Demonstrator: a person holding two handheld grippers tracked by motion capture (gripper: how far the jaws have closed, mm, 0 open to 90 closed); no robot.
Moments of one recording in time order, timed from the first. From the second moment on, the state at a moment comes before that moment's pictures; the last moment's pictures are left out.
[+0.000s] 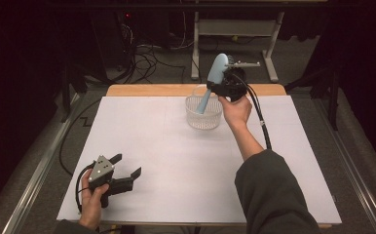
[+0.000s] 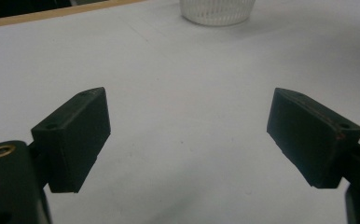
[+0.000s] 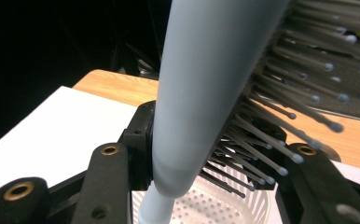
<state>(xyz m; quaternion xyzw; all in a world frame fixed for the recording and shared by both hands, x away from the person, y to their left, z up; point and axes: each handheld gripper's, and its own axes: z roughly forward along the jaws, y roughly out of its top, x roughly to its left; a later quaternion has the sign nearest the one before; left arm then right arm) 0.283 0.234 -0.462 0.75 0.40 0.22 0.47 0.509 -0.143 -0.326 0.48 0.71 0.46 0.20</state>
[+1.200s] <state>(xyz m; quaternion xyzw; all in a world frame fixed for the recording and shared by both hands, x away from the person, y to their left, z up) 0.284 0.233 -0.462 0.75 0.40 0.22 0.47 0.511 -0.137 -0.349 0.50 0.72 0.44 0.19</state>
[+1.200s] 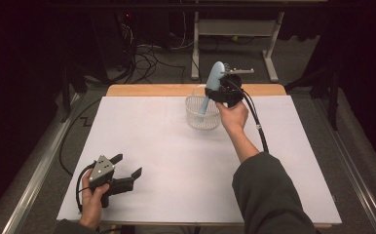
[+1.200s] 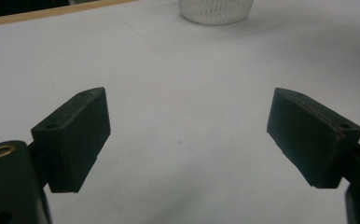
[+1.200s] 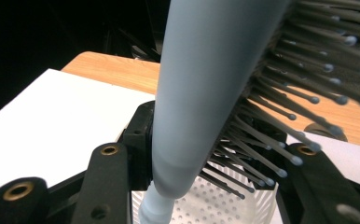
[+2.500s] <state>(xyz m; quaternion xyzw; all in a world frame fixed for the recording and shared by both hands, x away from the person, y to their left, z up) 0.284 0.233 -0.462 0.75 0.40 0.22 0.47 0.511 -0.139 -0.375 0.51 0.72 0.43 0.19</state>
